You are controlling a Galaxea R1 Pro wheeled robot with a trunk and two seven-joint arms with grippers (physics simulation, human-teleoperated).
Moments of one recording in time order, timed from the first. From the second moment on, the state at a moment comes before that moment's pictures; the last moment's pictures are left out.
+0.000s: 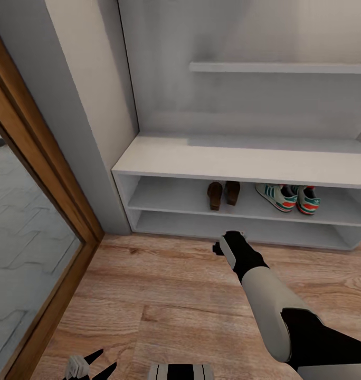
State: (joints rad) left arm -0.27 0.20 0.38 -0.37 0.06 -0.35 -1.17; right arm -1.00 0.17 -0.12 -0.52 0.00 0.72 -0.36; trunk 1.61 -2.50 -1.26
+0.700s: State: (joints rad) left arm -0.27 0.20 0.38 -0.37 0.06 -0.34 -1.17; right arm -0.95 0.17 -0.12 -0.51 0.00 0.67 -0.36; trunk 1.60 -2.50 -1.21
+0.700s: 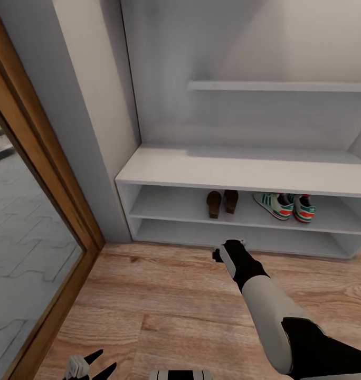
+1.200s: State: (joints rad) left arm -0.26 0.21 0.39 -0.37 0.06 -0.34 -1.16; right arm -0.76 0.05 -0.12 -0.17 0.01 0.18 -0.04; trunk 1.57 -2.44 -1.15
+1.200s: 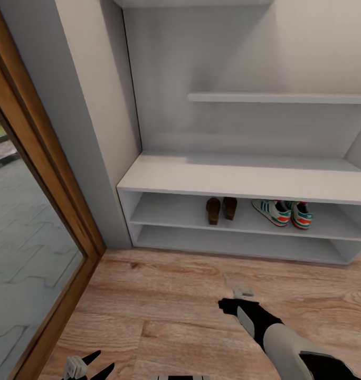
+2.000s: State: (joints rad) left arm -0.25 0.24 0.45 -0.37 0.06 -0.35 -1.14; right arm -0.55 -0.22 -0.12 -0.05 0.03 -0.23 0.57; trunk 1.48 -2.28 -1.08
